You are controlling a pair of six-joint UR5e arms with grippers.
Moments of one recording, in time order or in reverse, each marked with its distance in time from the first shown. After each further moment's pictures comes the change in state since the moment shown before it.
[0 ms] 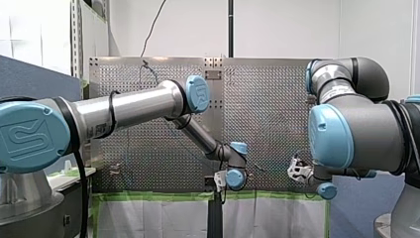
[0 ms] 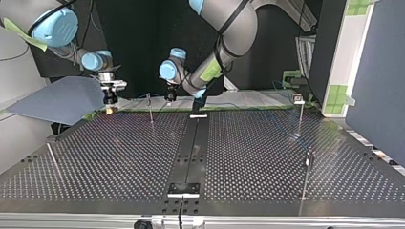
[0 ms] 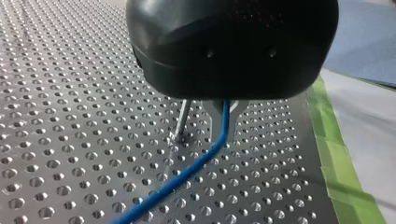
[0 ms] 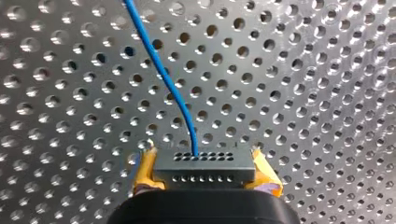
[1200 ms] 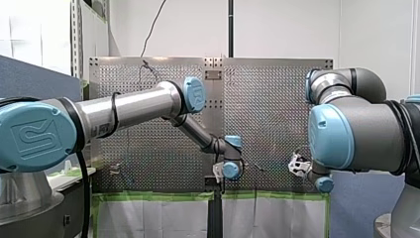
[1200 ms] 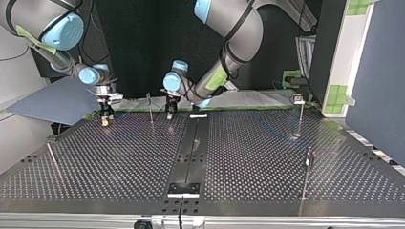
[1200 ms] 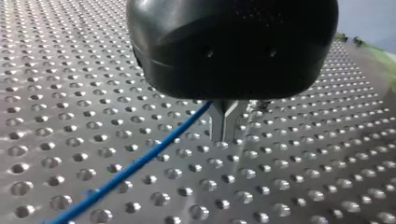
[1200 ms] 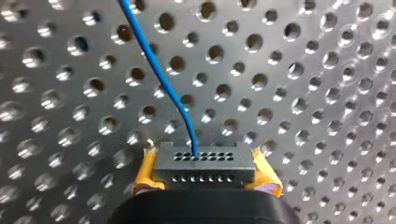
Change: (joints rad) left arm 0.058 0.000 0.086 0.023 0.059 -0.027; right arm 0.003 0.080 -0.258 0.160 0.019 0.018
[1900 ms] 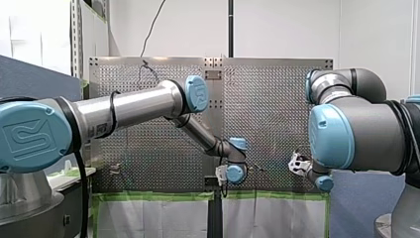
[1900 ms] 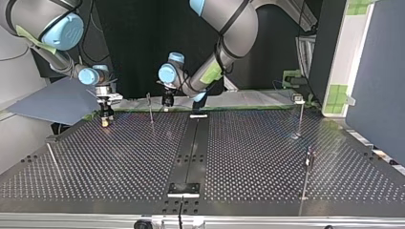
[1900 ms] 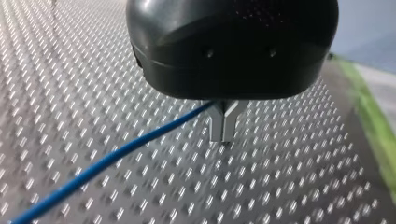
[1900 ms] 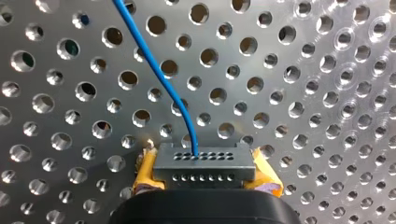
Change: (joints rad) left arm -0.051 0.002 -0.043 0.008 -0.042 0.037; right arm 0.000 0.003 -0.009 0.006 -0.007 0.002
